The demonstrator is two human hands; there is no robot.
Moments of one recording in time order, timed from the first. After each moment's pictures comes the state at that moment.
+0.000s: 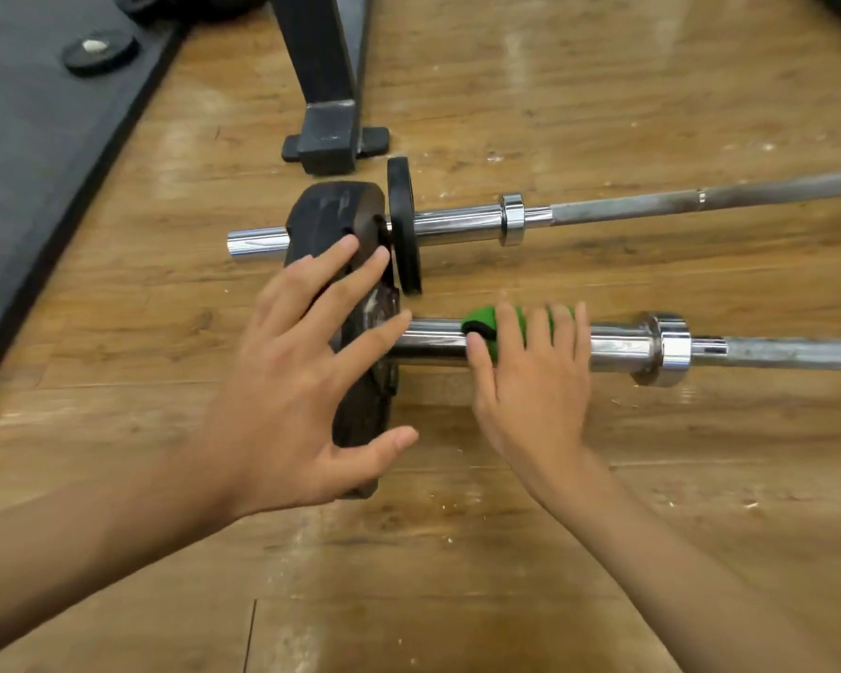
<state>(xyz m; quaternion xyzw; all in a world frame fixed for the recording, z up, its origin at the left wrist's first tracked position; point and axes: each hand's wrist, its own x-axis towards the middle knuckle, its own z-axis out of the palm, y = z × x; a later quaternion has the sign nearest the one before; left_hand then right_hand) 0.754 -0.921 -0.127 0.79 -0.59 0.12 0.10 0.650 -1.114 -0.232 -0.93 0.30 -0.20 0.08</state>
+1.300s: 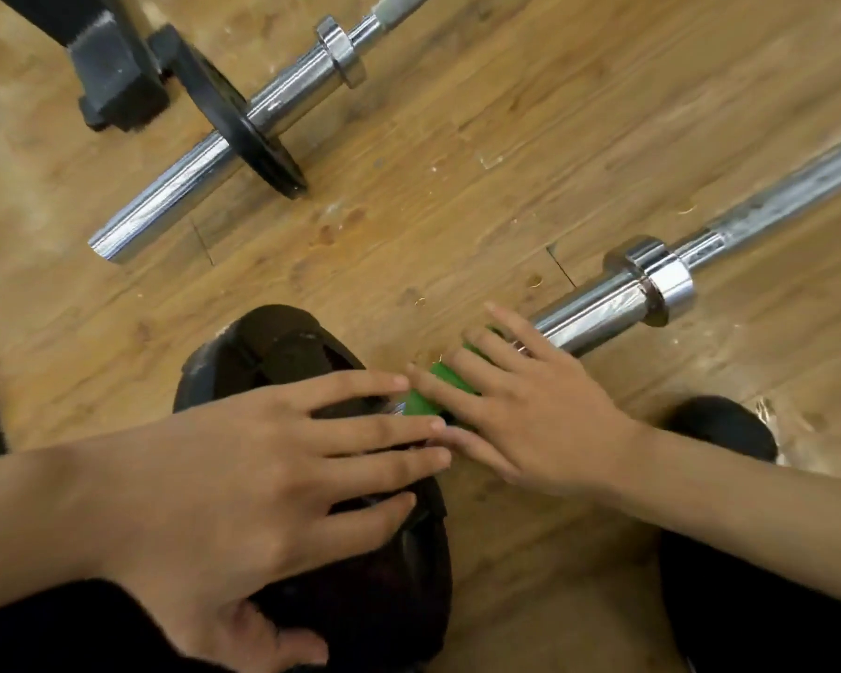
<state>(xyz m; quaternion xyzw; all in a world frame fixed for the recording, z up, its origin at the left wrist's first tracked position) 0.716 -0.912 -0.074 0.34 -0.92 -0.20 -0.08 0.493 -1.018 -0.213 -0.99 0.12 -0.01 0.10</state>
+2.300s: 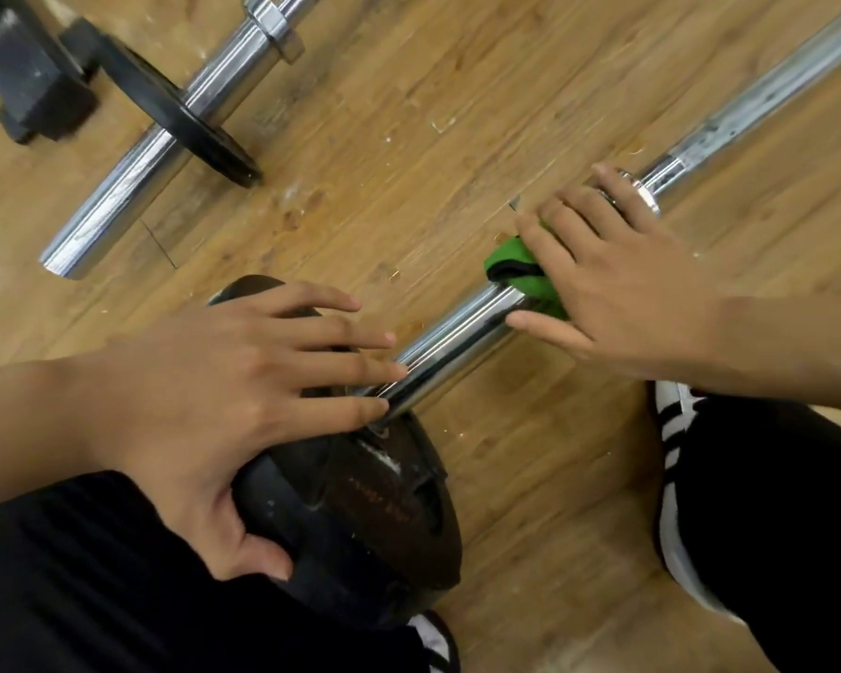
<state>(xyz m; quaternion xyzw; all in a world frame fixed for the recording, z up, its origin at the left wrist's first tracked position) 0.748 -0.942 -0.082 0.32 -0.91 -0.24 -0.07 0.452 -1.071 -0.191 -0.95 0.29 0.07 0.01</state>
